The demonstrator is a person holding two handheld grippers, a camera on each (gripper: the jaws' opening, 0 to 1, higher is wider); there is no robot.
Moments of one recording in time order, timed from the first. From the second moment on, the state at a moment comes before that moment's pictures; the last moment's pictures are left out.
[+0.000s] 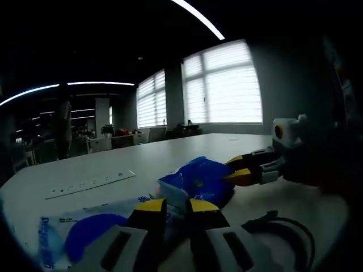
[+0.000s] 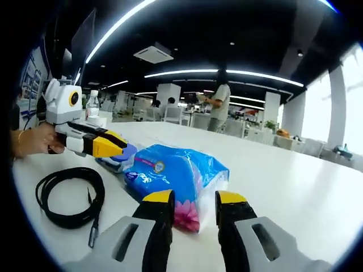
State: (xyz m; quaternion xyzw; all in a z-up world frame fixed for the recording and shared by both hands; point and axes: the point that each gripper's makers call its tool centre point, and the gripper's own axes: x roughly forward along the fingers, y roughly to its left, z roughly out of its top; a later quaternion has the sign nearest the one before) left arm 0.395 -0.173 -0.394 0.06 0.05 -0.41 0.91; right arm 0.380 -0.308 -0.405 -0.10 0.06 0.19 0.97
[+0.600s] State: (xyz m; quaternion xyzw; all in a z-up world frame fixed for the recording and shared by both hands) left arm 0.376 -0.124 -0.388 0.12 0.05 -0.37 0.92; right arm 0.368 -0.295 -0.368 -0.06 0.04 0.21 0.97
